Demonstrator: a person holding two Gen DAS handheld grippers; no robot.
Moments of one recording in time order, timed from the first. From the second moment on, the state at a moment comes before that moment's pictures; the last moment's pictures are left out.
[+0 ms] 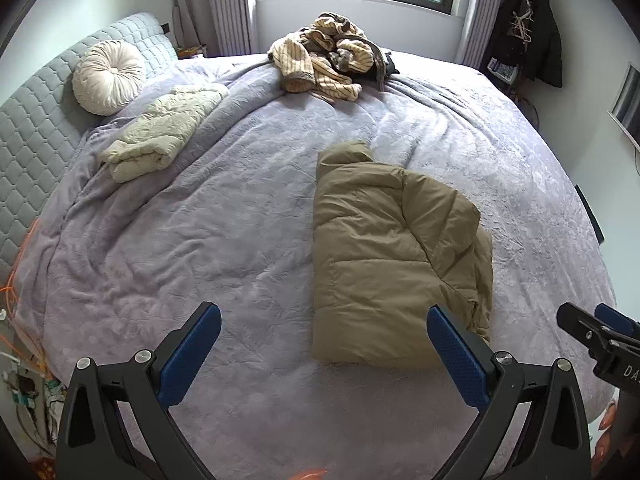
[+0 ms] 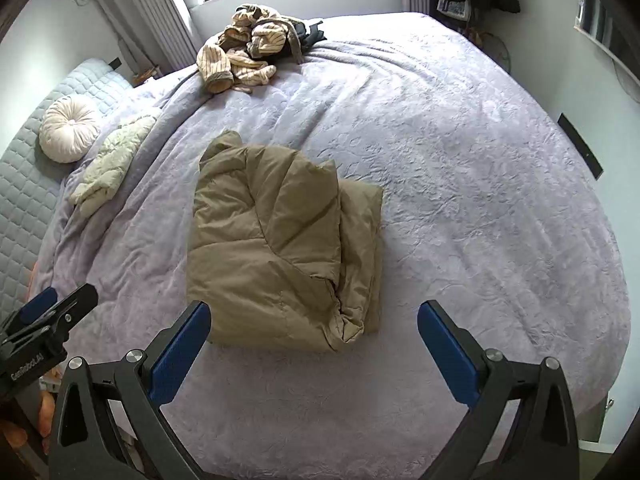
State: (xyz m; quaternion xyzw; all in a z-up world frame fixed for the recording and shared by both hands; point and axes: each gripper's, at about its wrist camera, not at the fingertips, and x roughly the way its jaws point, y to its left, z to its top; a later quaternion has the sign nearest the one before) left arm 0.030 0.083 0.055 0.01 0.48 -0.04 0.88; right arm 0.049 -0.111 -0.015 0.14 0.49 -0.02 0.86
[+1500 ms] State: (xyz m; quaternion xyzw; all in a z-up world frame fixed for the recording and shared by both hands) left arm 0.034 0.092 0.051 0.00 0.50 -0.03 0.87; right arm 0.045 -0.117 -0.009 0.14 0.48 -0.03 0.86
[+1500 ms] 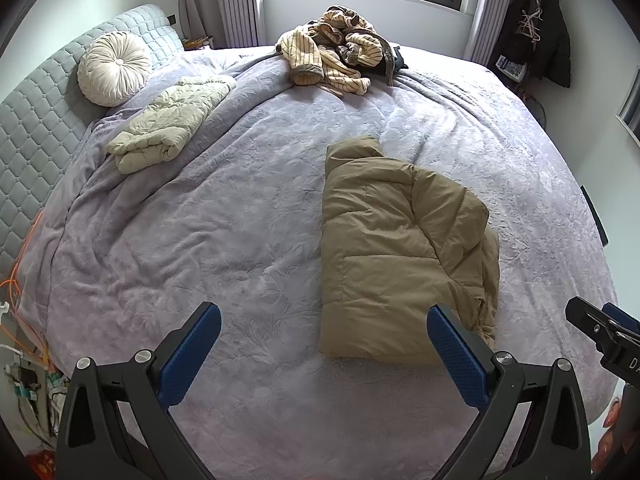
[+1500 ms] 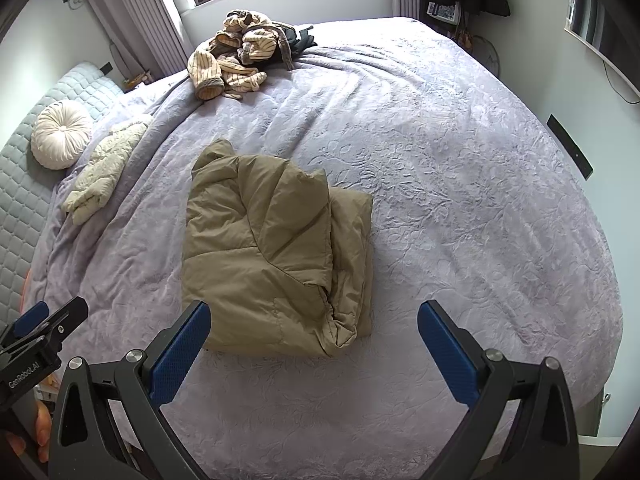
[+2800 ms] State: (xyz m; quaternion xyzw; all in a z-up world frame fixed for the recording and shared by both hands) left arm 0.030 0.100 0.047 0.00 0.50 -0.03 0.87; right arm 0.042 -0.116 -0.007 0.14 0.48 -0.03 0.86
